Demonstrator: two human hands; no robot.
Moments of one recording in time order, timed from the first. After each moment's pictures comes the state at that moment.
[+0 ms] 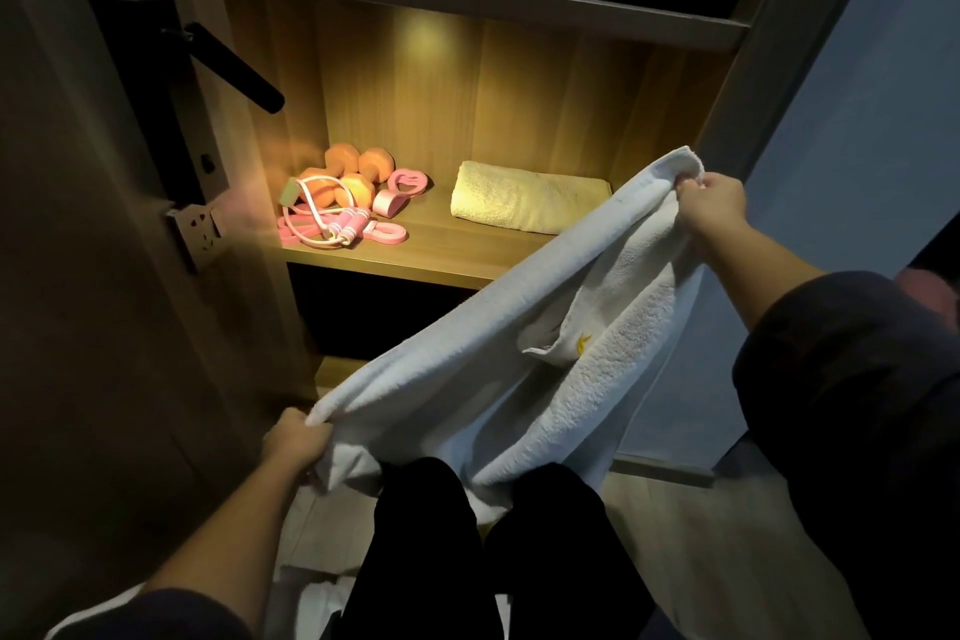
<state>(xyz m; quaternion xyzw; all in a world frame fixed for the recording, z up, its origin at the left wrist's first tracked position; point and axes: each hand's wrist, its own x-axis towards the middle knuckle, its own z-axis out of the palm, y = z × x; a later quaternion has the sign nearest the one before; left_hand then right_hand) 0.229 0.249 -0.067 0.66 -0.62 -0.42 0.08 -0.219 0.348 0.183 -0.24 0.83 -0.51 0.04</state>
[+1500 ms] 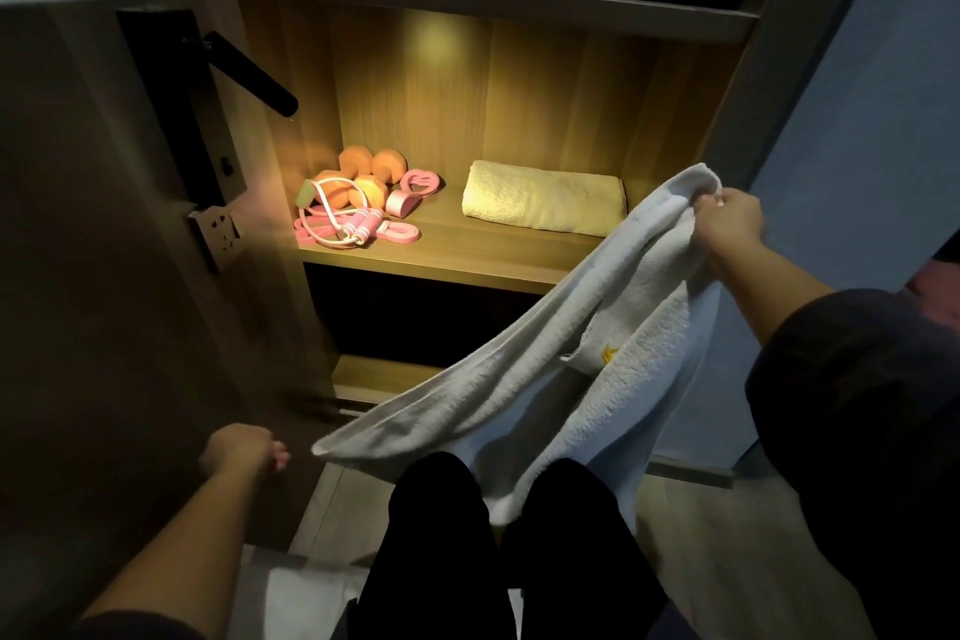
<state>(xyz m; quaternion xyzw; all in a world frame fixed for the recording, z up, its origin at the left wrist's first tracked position) 0.279 0.236 -0.072 0.74 -0.36 -0.51 0.24 -0.204 0.374 0.174 -0.22 0.84 -0.49 0.04</state>
